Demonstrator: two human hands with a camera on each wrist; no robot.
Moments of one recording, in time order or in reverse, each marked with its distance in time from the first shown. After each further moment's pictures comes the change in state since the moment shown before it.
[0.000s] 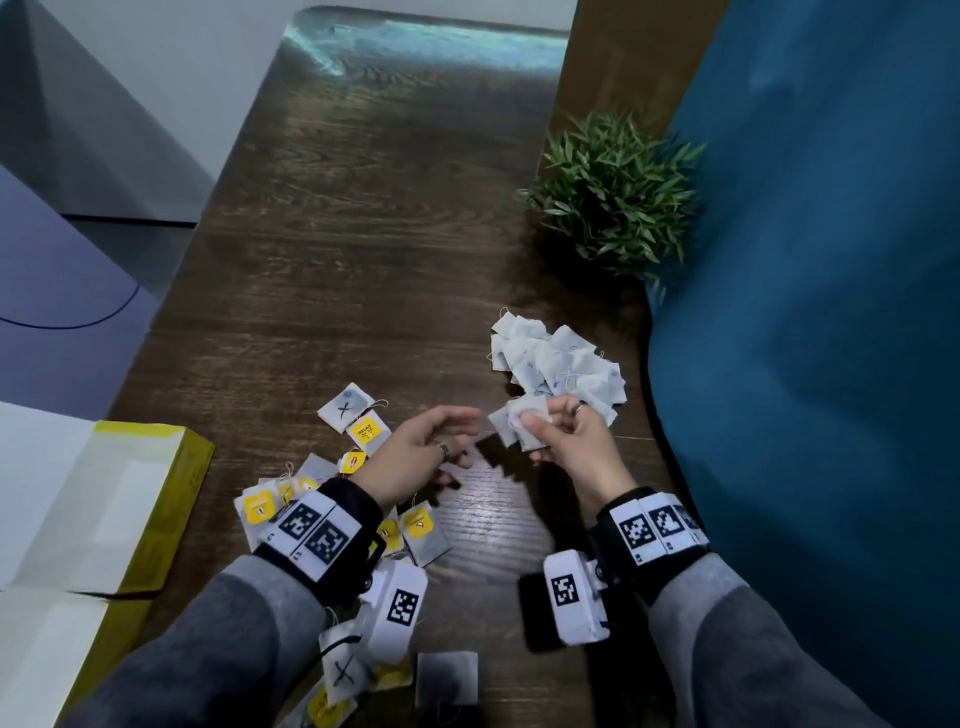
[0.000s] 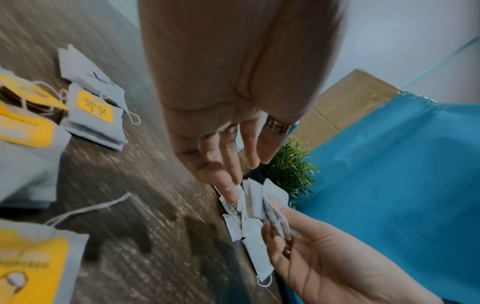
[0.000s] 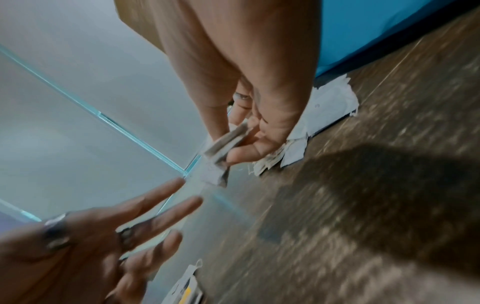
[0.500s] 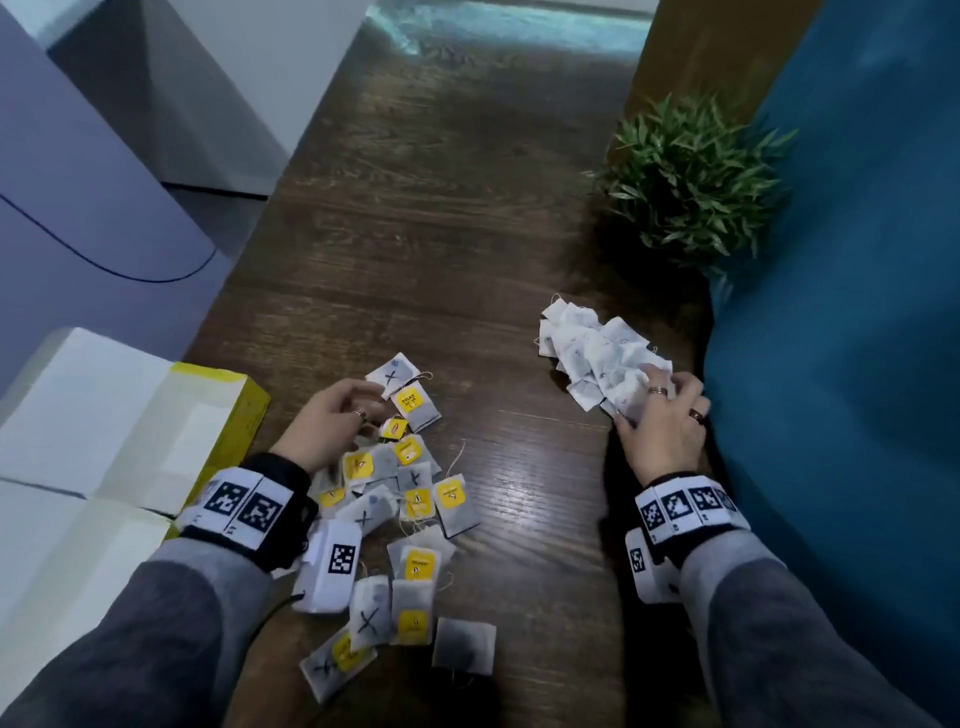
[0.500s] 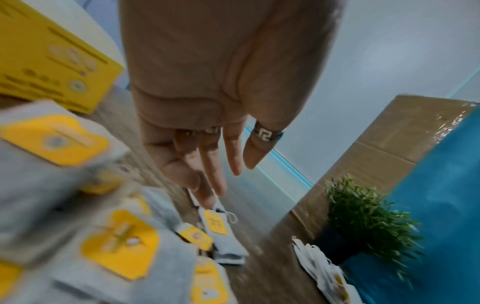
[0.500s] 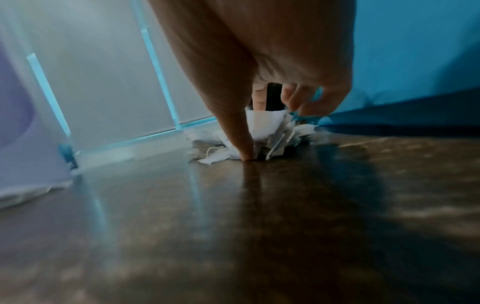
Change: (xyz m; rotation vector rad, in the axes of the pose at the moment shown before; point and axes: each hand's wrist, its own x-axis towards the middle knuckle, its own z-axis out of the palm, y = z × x) left_hand -0.033 -0.032 -0.084 0.119 0.460 -0.107; right_hand 0.025 0.012 -0.038 -1.164 0.393 -0.184
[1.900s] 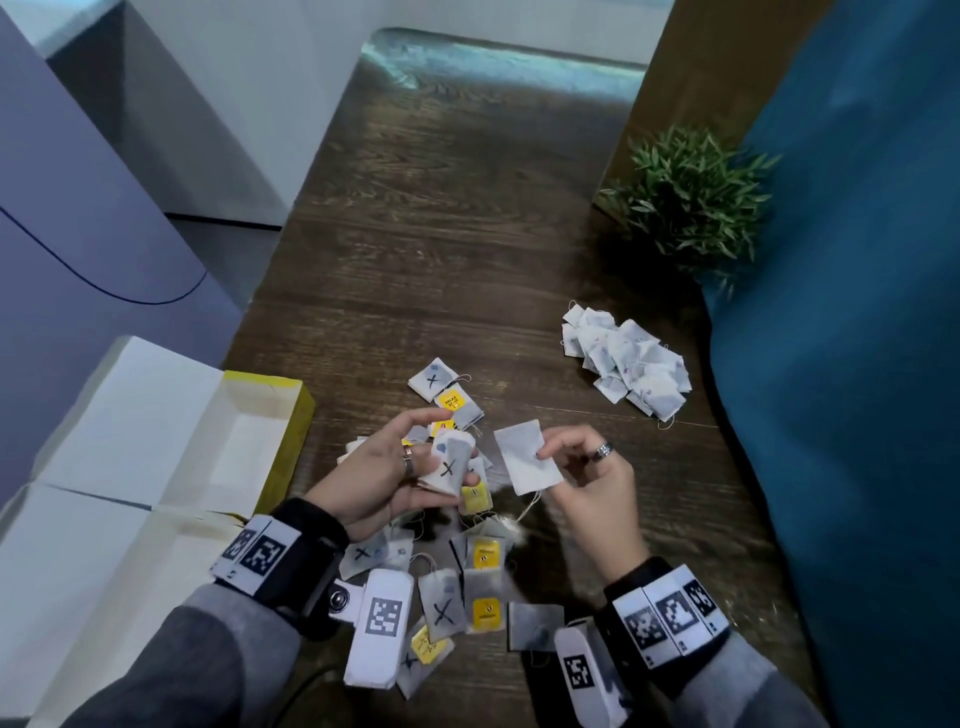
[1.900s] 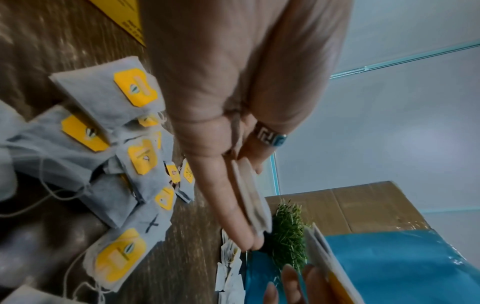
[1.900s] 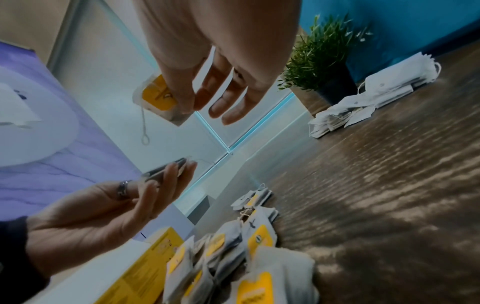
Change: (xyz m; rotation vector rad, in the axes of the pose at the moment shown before) left_hand -0.050 -0.019 -0.028 -0.641 -0.560 -0.096; right_hand -0.150 -0.107 0.002 1.111 -0.073 -0.338
